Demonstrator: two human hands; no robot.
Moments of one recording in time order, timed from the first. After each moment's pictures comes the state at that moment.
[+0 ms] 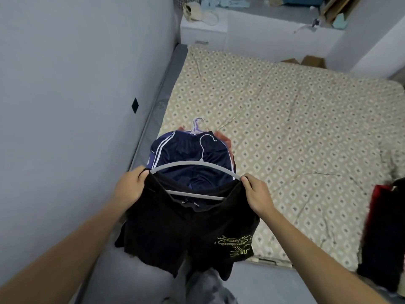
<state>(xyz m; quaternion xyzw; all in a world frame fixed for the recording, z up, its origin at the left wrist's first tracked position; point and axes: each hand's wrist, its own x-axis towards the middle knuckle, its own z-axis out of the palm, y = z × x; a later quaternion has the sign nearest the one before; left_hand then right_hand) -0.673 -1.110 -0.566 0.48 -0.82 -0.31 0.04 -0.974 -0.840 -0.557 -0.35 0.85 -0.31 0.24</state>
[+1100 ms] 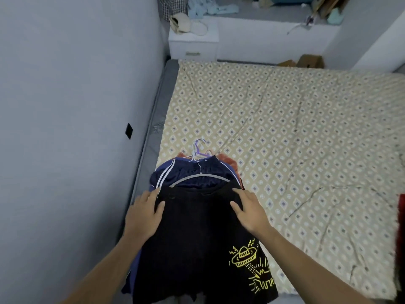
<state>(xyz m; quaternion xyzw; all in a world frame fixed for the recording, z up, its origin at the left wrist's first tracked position) -0.754 -1.184 -0.603 0.43 -0.87 -0.22 -0.03 -1.016 -0.948 -0.626 -0.36 0.87 -0.21 0.26</state>
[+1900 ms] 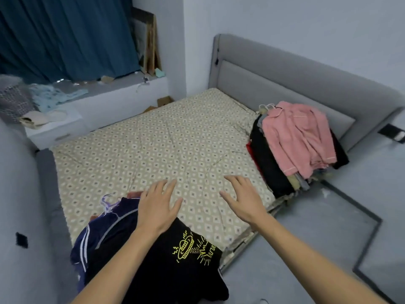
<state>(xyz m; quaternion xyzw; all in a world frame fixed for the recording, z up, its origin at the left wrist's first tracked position) -0.857 -0.930 -0.396 0.00 -0.99 -0.09 0.06 -0.910 -0.640 -0.405 -0.15 0.96 -0.24 -0.02</state>
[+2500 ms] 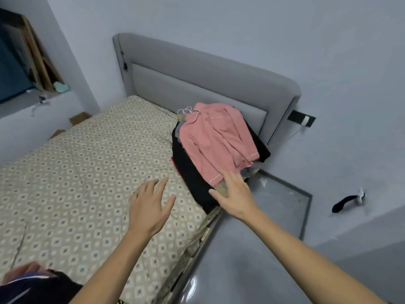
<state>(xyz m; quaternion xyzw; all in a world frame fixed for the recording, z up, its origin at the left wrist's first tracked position) -1.080 -0.541 -0.400 -0.13 -0.98 -0.14 0.05 -1.049 -0.258 -0.387 0.02 0.96 -0.27 -0.05</state>
